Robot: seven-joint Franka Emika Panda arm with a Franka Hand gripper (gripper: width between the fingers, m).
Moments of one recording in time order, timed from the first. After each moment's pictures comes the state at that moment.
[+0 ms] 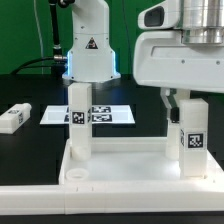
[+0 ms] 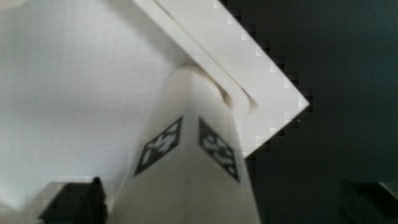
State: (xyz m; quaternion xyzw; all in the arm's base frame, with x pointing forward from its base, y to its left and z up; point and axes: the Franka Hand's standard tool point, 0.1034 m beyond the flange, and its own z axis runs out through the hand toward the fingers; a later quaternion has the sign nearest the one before) arm 0.650 0.105 0.105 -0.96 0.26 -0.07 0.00
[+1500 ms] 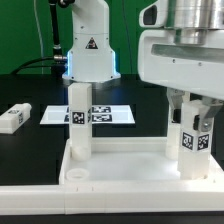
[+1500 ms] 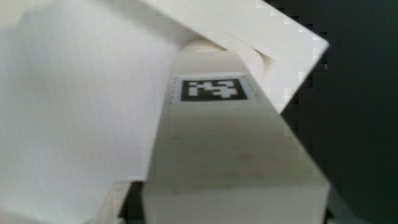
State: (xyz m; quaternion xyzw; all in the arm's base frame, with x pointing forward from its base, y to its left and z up) arm 0.651 0.093 0.102 -0.80 0.60 -0.05 0.03
